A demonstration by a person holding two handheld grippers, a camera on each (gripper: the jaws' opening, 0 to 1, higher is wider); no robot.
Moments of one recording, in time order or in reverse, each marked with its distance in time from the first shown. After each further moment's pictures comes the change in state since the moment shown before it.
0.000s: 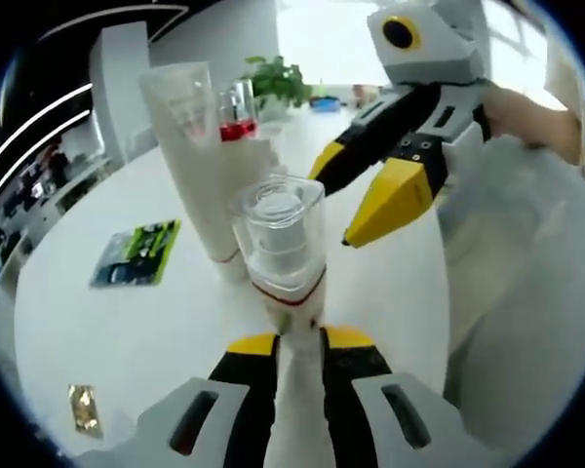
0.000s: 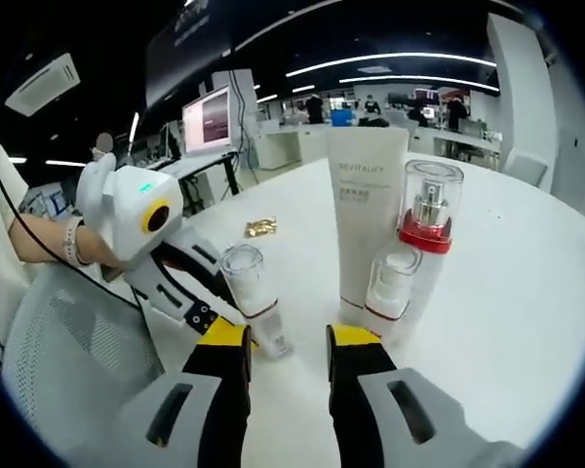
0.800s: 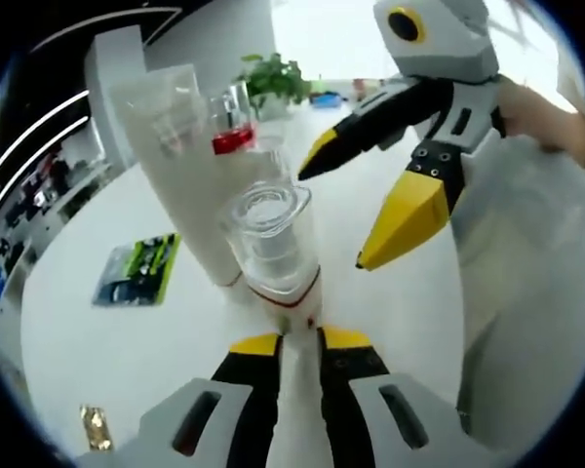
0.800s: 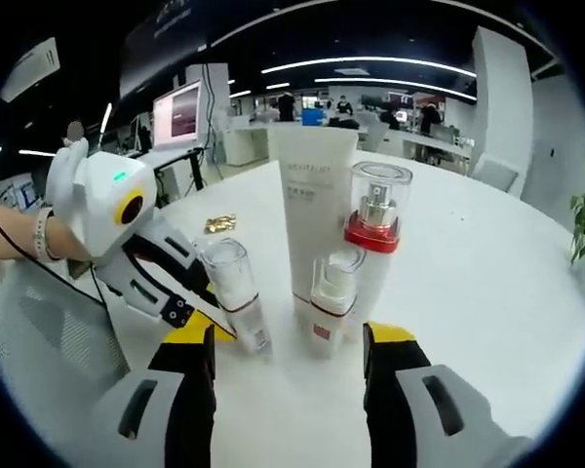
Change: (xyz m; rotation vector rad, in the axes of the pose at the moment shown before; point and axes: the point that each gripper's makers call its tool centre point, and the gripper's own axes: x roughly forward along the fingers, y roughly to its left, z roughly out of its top) left arm 0.016 0.005 0.017 0.036 0.014 0.024; right arm -0.009 -0.035 -0.002 -0.018 0.021 -0.178
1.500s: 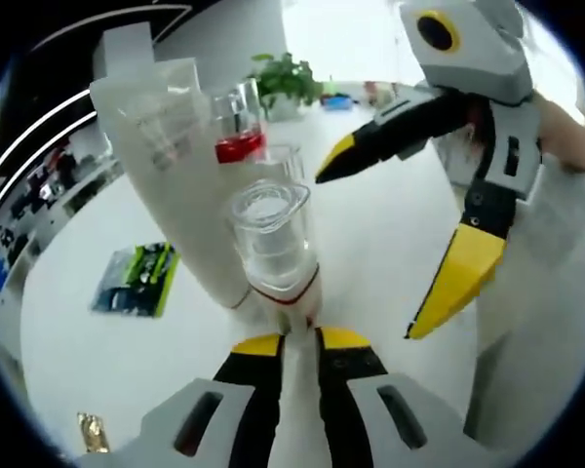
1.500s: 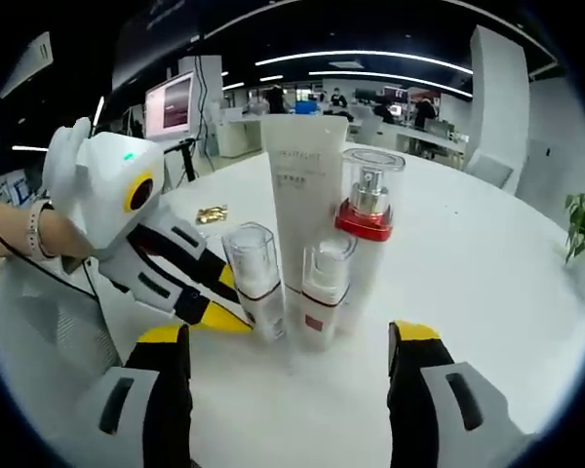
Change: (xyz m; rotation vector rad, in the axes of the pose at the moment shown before) left arm 0.018 0.007 0.013 -0.036 0.000 0.030; right arm 0.003 -0.001 -0.008 0.006 0.038 0.007
